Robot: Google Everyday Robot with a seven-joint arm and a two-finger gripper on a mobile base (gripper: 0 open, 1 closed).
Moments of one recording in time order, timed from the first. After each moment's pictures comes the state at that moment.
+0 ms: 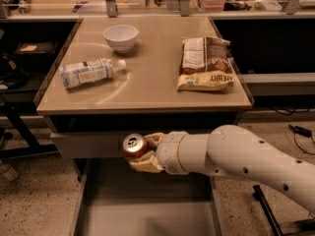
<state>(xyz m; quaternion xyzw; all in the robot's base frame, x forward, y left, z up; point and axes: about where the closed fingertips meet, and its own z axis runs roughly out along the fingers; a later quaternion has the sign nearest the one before) 0.455 0.035 0.737 -0.51 0.72 0.21 0.43</state>
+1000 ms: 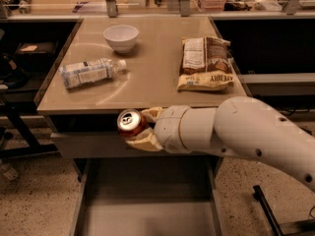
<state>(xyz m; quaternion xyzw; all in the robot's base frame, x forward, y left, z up) 0.466 0.040 0.824 -0.54 0.68 0.17 0.47</state>
